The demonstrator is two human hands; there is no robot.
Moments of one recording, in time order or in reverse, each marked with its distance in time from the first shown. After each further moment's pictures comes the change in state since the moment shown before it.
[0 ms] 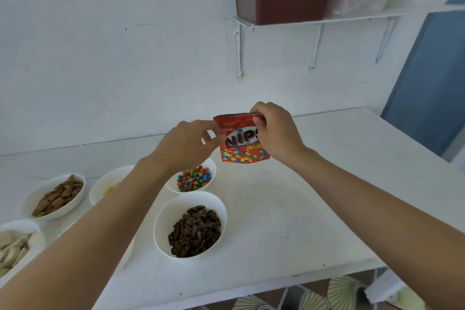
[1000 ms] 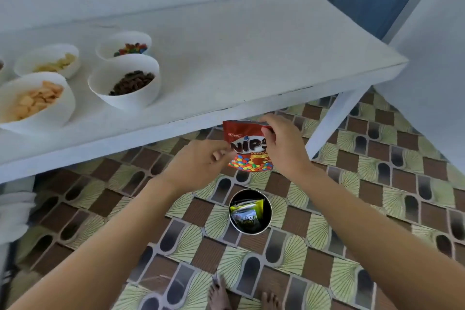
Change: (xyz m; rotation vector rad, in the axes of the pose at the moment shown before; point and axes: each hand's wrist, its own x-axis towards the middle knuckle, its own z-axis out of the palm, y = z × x) left_hand -0.281 0.111 0.189 -0.275 -0.378 0.136; right_hand -0.386 0.054 -0.065 -0.047 -0.154 0.295
